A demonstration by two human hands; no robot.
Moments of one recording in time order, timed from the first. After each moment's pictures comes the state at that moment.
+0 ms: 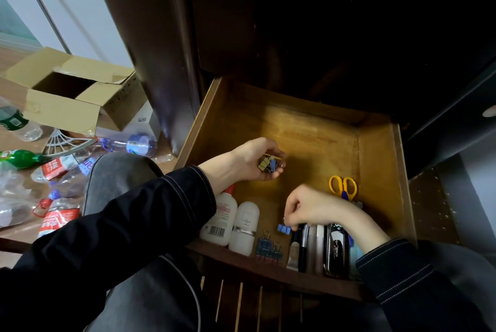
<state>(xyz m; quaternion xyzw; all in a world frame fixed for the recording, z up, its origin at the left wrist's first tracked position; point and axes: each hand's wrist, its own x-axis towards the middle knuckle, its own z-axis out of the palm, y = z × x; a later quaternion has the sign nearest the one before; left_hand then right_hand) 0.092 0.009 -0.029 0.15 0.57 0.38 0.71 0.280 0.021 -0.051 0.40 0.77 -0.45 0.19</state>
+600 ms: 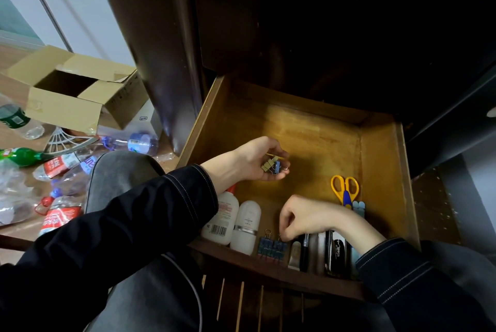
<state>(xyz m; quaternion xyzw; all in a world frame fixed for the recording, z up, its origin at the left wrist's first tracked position) 0.093 0.004 -0.023 0.15 0.56 0.37 0.73 0.272 0.008 -0.057 0.31 0.81 -0.42 0.24</state>
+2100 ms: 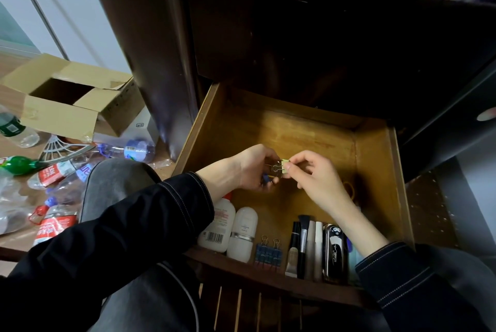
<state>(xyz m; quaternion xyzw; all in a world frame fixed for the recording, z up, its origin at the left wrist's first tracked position) 0.095 0.003 -0.021 0.16 0.55 0.31 0.76 0.270 0.022 -0.028 0.46 0.73 -0.45 -0.25</state>
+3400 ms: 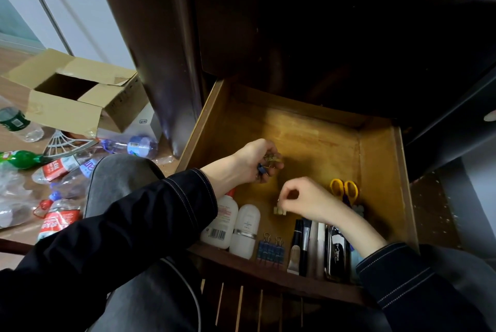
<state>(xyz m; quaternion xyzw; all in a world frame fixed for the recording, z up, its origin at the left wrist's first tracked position) 0.093 0.011 -0.031 0.16 0.62 0.36 0.68 0.268 0.016 -0.046 0.44 0.81 -0.39 0.05</state>
